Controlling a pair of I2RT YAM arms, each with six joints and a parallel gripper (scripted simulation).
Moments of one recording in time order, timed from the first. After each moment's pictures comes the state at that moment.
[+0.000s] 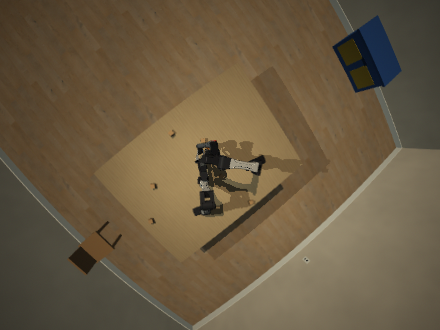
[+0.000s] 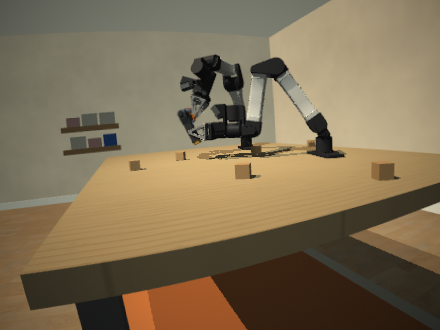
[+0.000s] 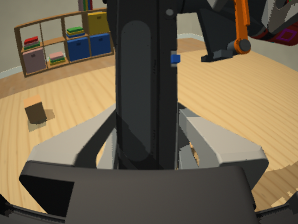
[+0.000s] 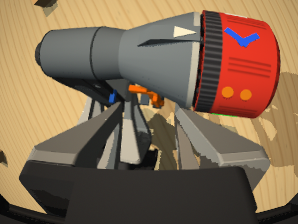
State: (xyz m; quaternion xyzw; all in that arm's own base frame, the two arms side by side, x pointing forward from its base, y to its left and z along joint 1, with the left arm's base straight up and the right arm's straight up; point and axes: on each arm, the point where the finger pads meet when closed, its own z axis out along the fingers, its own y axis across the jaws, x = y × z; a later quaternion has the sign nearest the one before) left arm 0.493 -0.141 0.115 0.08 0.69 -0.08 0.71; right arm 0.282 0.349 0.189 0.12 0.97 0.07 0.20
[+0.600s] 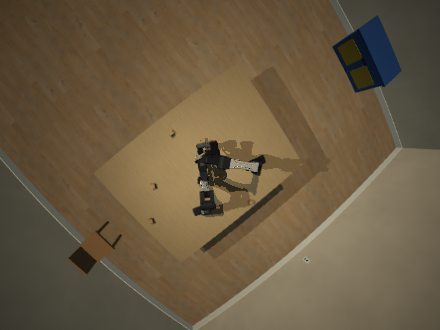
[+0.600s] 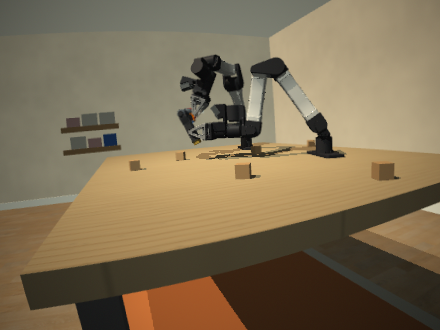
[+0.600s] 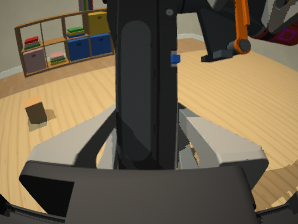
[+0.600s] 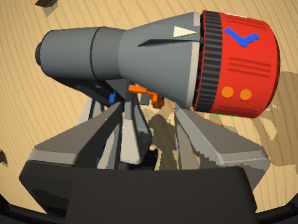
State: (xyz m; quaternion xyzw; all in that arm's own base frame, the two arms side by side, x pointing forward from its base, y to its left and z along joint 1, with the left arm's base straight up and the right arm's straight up) left arm 0.493 -0.141 0.115 0.08 0.69 -0.08 0.71; right arm 0.283 0.350 0.189 0.12 0.97 0.07 0.20
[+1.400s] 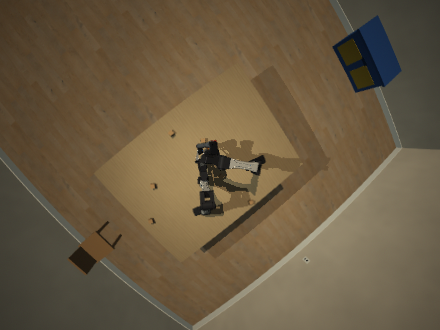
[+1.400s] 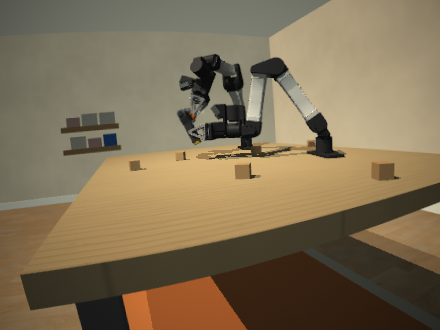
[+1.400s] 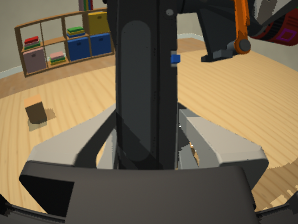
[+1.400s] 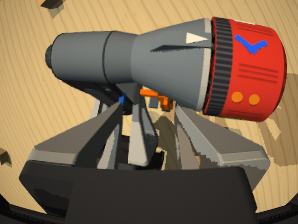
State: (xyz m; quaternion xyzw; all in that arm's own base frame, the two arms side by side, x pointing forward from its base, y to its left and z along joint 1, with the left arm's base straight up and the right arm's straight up) left arm 0.493 -0.141 0.115 0.08 0.69 -0.08 0.71; right arm 0.287 0.355 0.192 0.12 0.97 0.08 0.20
